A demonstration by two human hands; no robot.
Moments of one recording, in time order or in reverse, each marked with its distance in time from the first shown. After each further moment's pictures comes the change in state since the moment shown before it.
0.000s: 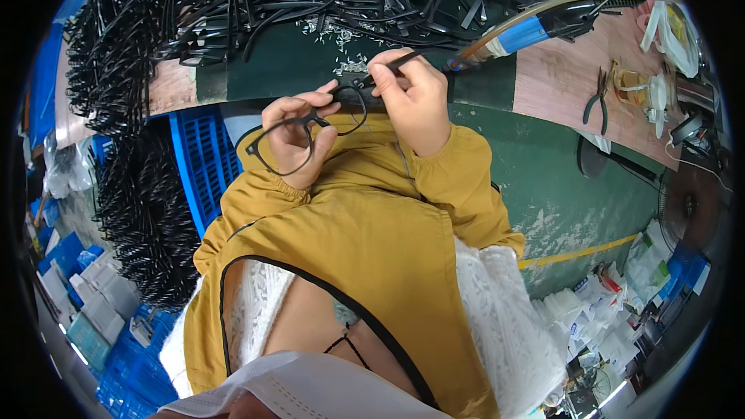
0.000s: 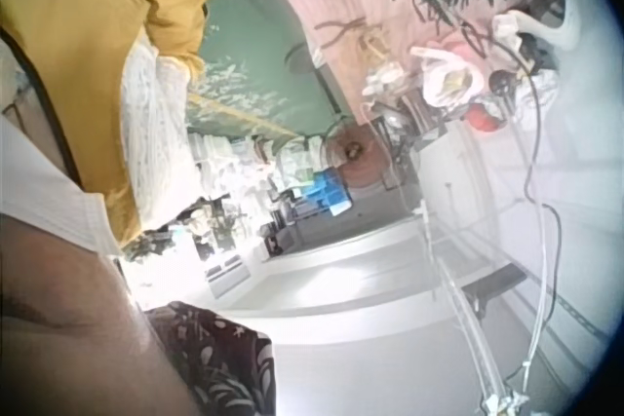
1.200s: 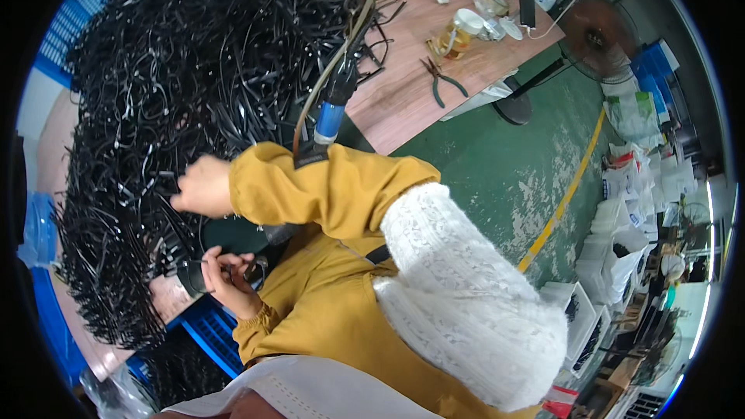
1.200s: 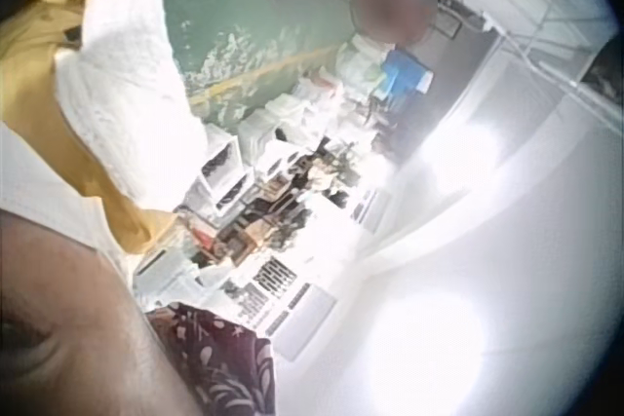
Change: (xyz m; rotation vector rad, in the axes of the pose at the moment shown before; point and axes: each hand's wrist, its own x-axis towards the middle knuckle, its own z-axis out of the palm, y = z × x) left_hand 0.065 0.048 -0.013 -0.015 0.505 -0.475; right_hand 0.140 -0.071 0.052 -1.000 -0.439 -0.742
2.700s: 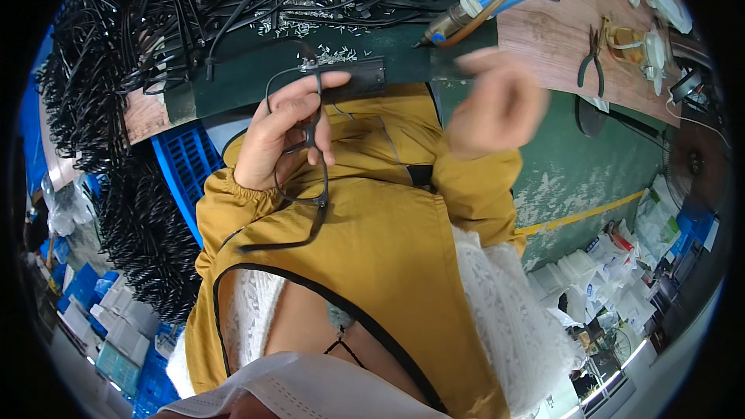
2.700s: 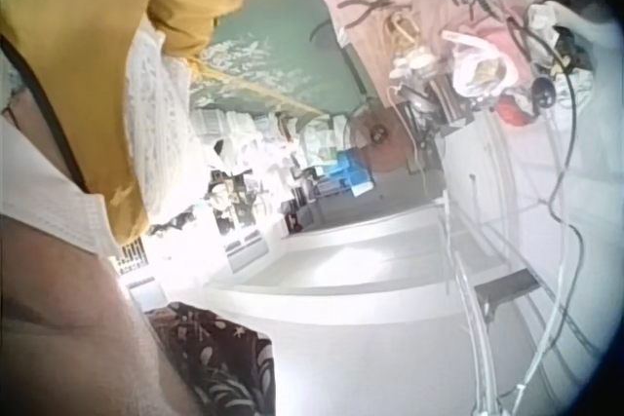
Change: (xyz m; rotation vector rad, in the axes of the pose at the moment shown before) left_hand -0.016 0.005 0.038 0.031 -0.660 -0.653; right_hand -0.190 -0.011 -0.012 0.529 1.067 0.560
